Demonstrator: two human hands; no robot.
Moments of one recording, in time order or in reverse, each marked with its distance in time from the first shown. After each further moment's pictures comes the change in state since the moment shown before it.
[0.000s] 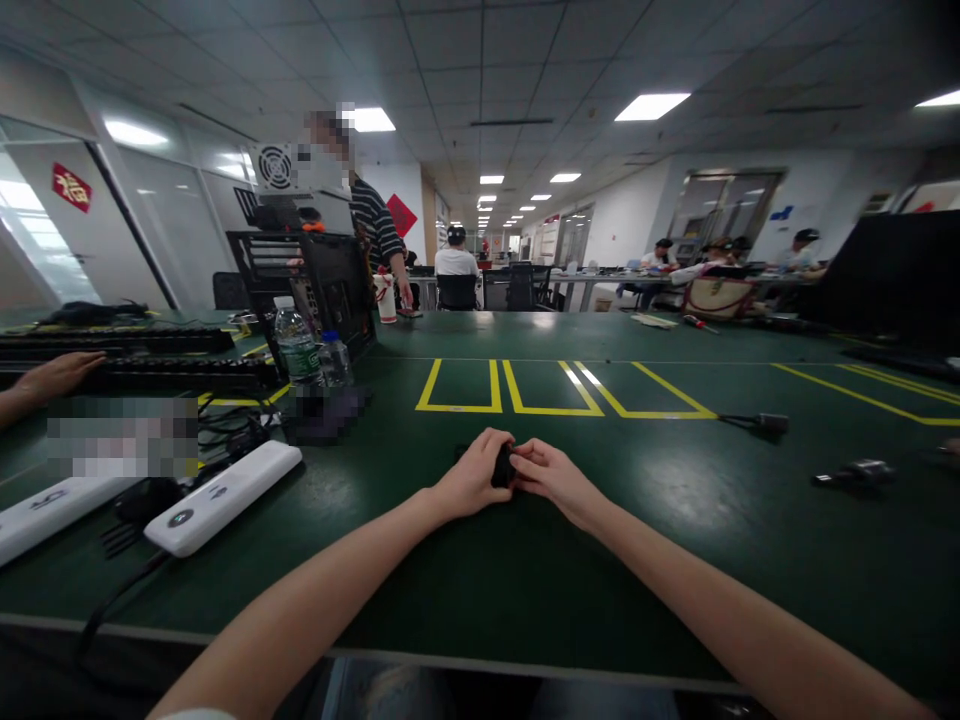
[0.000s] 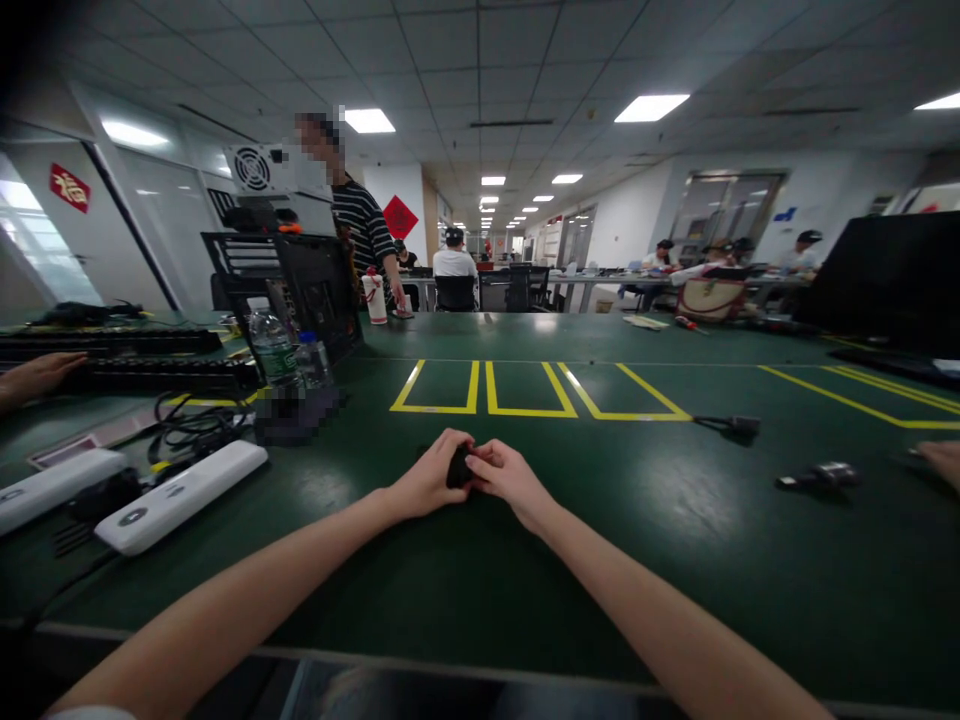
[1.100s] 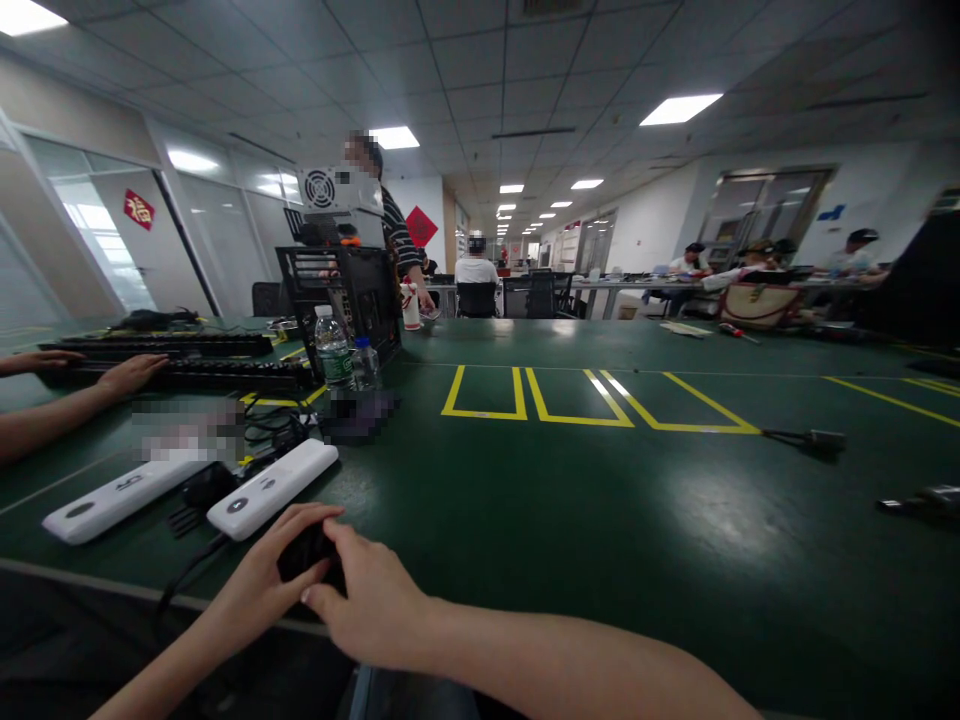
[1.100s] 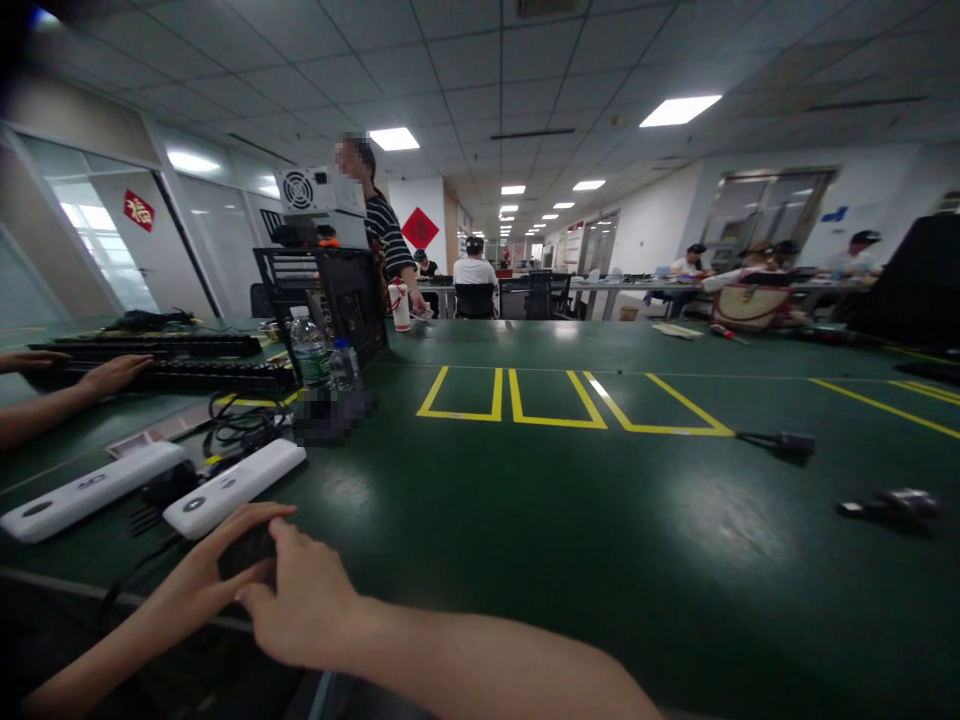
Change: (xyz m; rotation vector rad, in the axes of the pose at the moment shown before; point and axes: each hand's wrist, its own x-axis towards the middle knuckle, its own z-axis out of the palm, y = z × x) left_hand -0.211 -0.014 -0.131 0.214 0.191 -0.486; right_hand -0.023 0.000 0.220 -0.564 -0.366 -0.450
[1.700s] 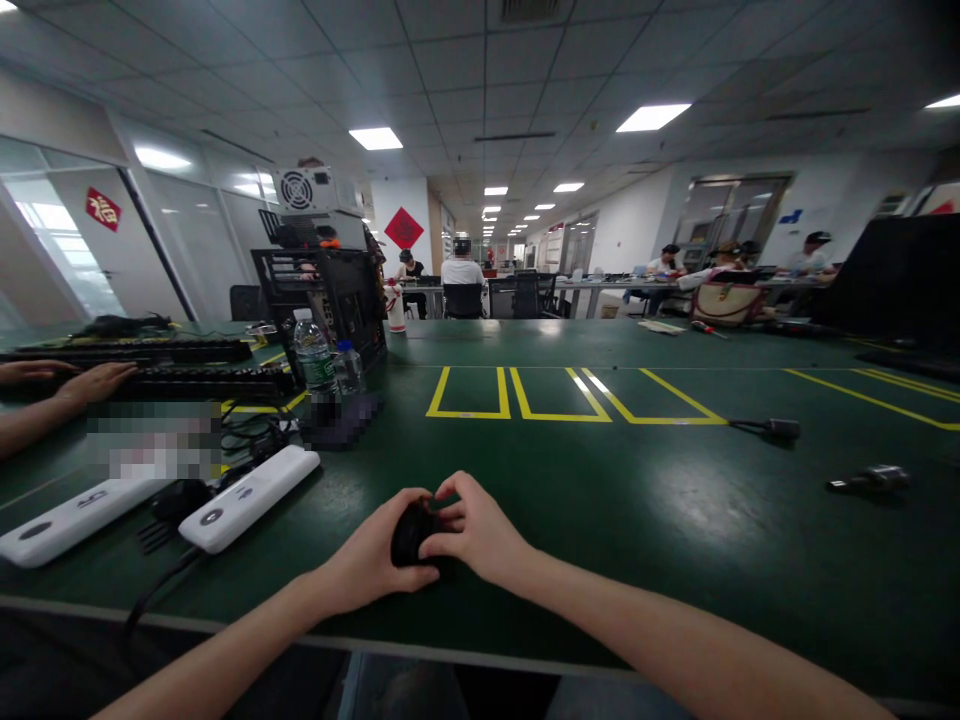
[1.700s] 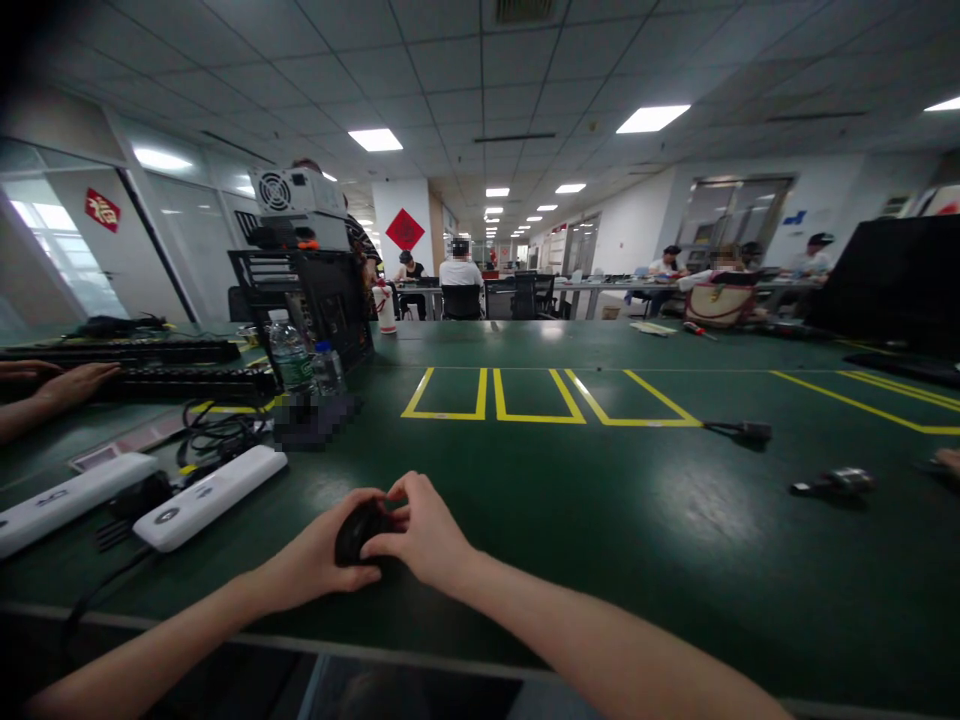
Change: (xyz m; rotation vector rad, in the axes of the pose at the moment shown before) left_hand 0.051 0.080 0.061 -0.203 -0.333 0.139; right_hand -0.044 0.059 -0.084 0.359 0.221 0.196
